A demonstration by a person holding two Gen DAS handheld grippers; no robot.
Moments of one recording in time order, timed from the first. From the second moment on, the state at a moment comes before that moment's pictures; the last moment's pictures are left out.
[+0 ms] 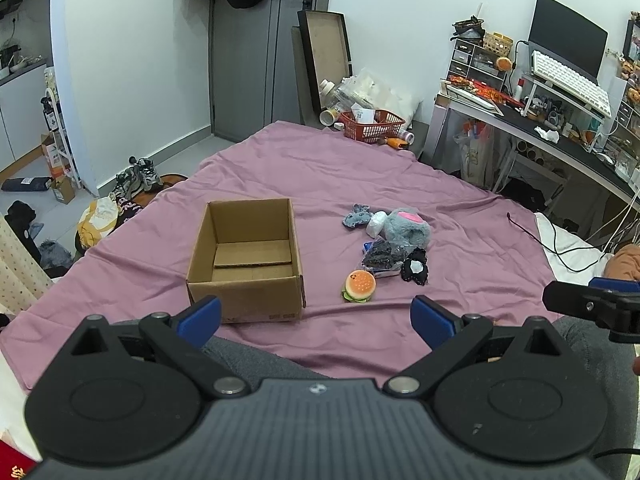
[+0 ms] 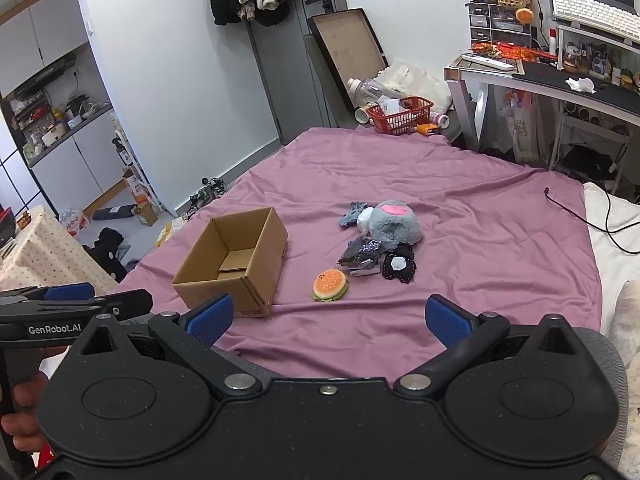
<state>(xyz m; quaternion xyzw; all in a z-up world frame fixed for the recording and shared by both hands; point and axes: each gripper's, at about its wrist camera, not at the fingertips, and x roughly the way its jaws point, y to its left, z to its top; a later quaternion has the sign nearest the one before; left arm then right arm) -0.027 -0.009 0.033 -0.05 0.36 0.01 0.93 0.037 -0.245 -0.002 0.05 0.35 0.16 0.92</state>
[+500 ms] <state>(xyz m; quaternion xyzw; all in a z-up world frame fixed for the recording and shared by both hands) -0.009 -0.021 0.025 -0.05 0.37 0.01 0.93 0.052 -0.261 -0.012 0.07 0.35 0.17 0.92</state>
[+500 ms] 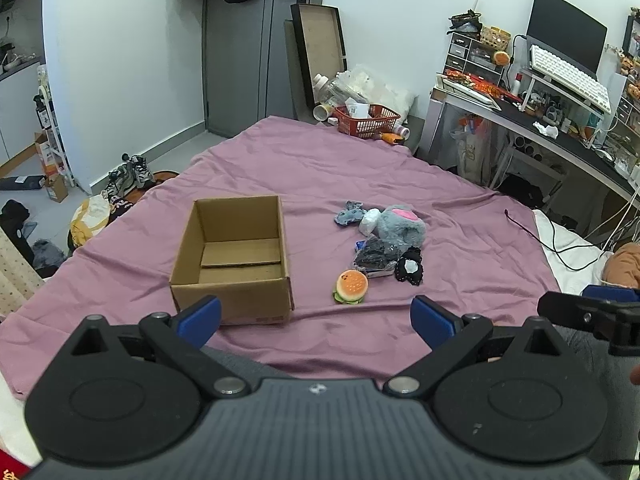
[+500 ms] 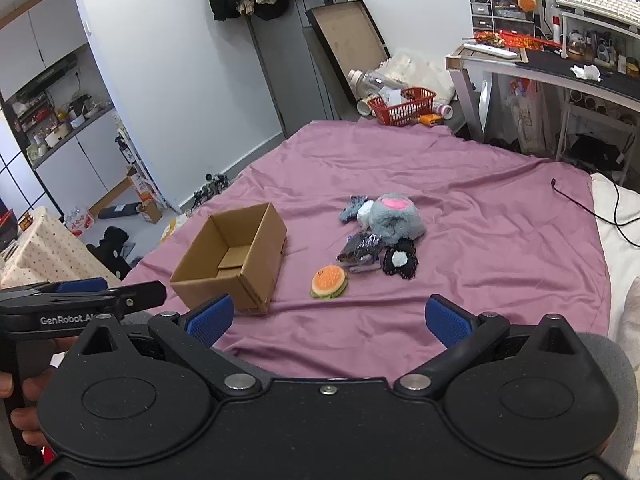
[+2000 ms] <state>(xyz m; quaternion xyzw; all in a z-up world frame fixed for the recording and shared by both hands) 0.137 -0.076 -0.086 -0.09 0.42 0.02 0.91 0.231 -0.327 -0.145 0.31 0.46 0.16 0.82</state>
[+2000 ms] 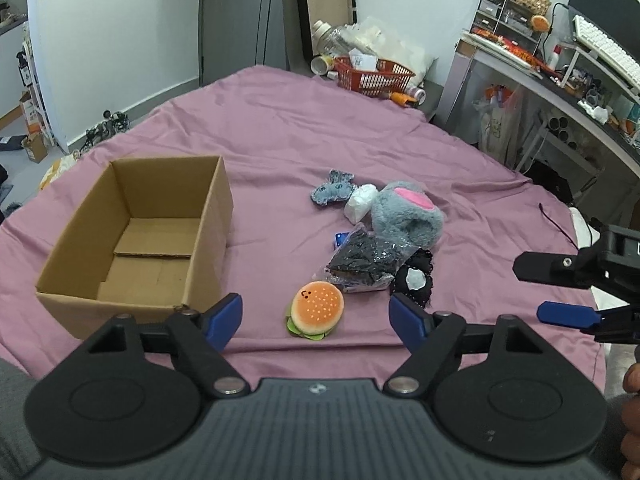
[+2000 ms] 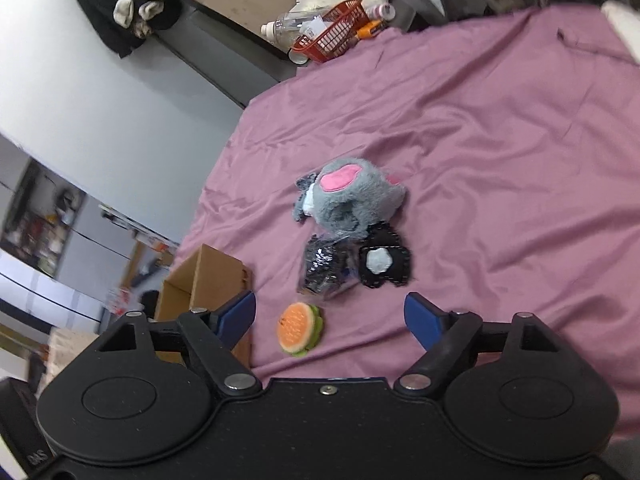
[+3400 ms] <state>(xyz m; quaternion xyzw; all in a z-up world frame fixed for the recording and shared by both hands) 0.233 -0.085 -0.206 -0.09 0.52 0.04 0.85 0.334 -0.295 -0.248 0.31 0.56 0.10 0.77</state>
